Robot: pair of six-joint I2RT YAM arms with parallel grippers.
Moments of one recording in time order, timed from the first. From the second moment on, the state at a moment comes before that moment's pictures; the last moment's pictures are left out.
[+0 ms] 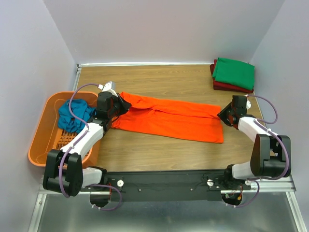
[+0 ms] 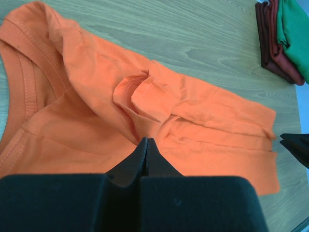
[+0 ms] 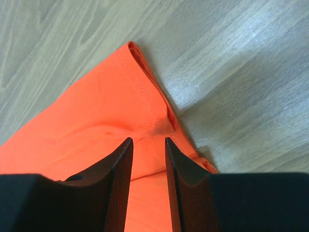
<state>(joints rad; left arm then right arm) -0.22 1.24 0.69 0.12 0.17 -0.62 -0.08 1.40 0.69 -0.12 0.05 0.71</state>
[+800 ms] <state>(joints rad) -0.22 1.24 0.69 0.12 0.18 -0.62 -0.08 1.49 0.72 -0.12 0.08 0.71</state>
